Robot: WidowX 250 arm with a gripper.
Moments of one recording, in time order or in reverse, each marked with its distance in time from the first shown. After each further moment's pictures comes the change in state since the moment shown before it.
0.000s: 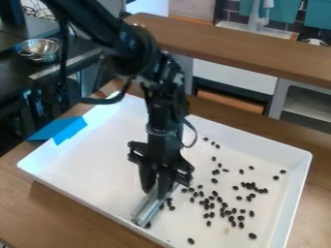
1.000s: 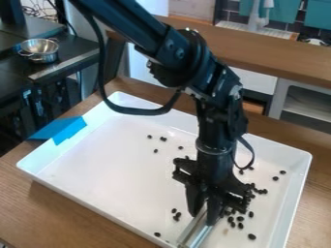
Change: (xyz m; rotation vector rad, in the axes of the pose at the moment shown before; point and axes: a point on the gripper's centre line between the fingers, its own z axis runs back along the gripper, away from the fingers) arm -0.005 -0.069 0.009 -0.029 -0.020 -0.072
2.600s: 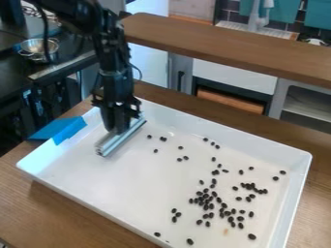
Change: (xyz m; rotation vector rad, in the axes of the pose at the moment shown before) arm 0.061 0.218 0.017 0.009 -0.026 0.116
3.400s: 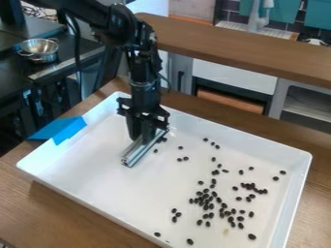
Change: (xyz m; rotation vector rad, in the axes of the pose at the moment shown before) arm 0.011 -0.045 -0.014 0.018 0.017 -0.016
